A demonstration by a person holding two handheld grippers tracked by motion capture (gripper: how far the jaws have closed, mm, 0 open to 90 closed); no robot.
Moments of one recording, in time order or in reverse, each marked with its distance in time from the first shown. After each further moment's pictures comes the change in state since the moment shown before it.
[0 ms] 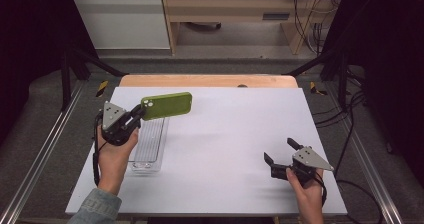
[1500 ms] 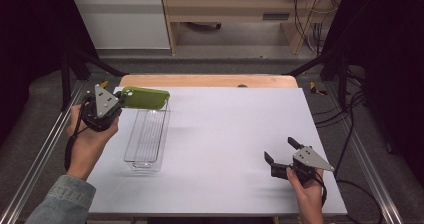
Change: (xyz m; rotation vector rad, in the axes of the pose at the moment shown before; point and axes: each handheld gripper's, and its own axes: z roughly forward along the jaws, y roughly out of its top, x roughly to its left) left arm 0.036 0.036 -0.008 0.119 0.143 0.421; right arm 0.000 0.000 0.000 -0.015 -0.010 0.001
